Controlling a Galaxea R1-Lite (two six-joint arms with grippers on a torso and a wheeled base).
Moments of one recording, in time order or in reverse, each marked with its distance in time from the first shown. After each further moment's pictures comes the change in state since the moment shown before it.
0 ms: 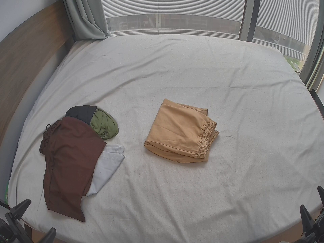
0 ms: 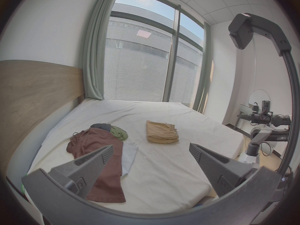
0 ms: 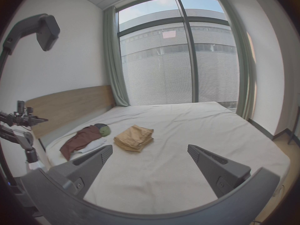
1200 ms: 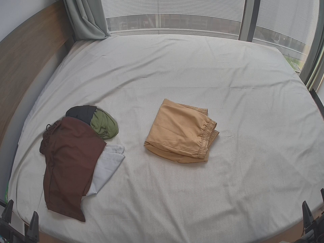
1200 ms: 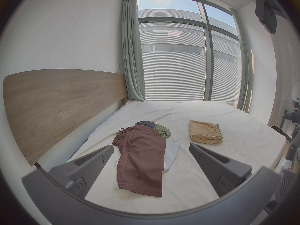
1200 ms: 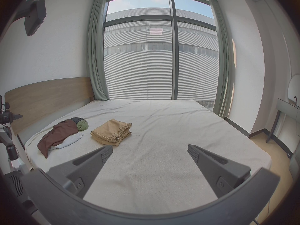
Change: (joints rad) left arm 0.149 -0.172 0.000 0.164 0.331 0.016; right arm -0.027 -0.044 0.001 0.094 -0.192 -0.039
